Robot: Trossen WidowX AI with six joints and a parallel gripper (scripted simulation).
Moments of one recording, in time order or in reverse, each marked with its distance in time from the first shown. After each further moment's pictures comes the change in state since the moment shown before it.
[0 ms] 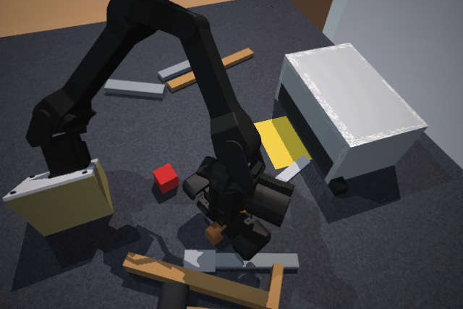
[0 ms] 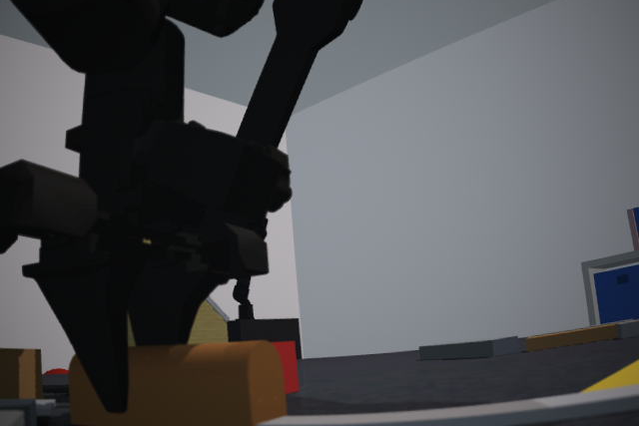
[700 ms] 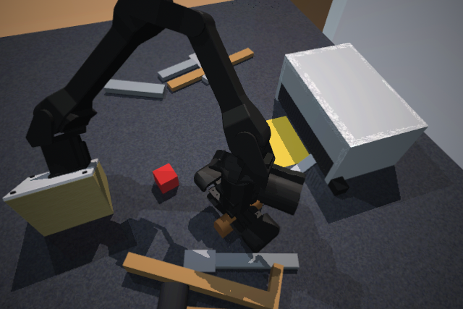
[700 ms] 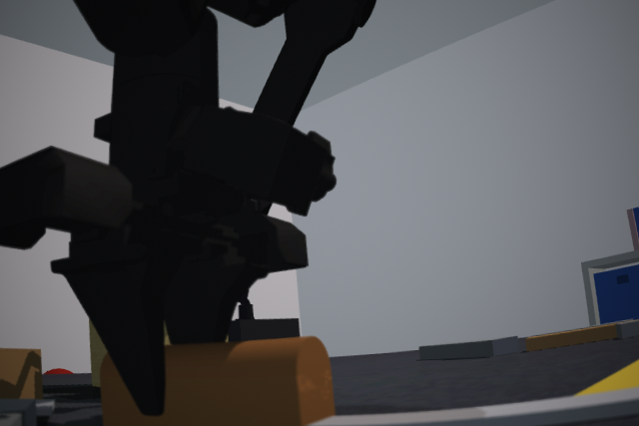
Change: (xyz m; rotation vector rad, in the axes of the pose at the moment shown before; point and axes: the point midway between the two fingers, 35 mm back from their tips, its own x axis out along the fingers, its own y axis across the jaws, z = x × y) arm 0.000 -0.001 0.025 0.037 -0.001 0.005
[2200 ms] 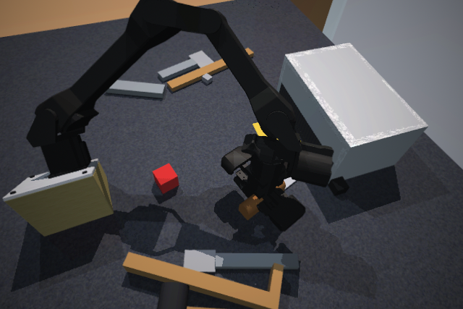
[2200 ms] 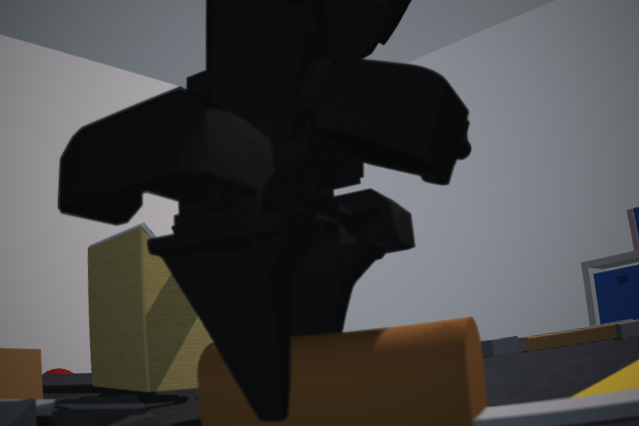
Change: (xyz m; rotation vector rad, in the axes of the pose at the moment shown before) arm 0.000 -0.003 0.066 0.006 -0.002 0.001
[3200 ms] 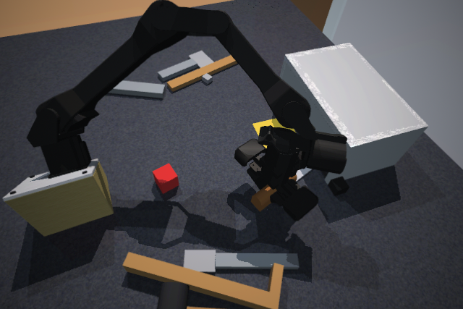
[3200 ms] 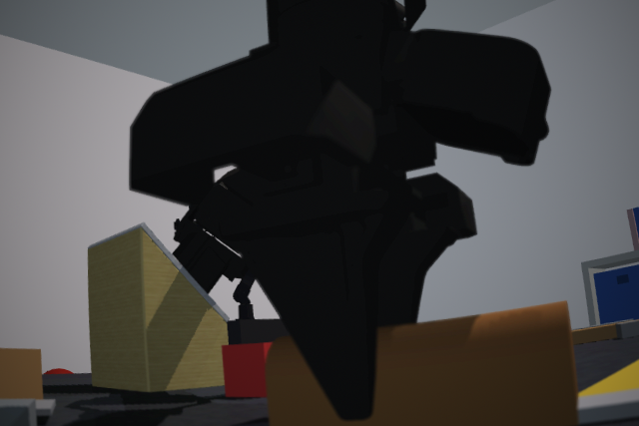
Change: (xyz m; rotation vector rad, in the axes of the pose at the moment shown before) arm 0.000 -0.001 0.035 -0.002 0.000 0.000
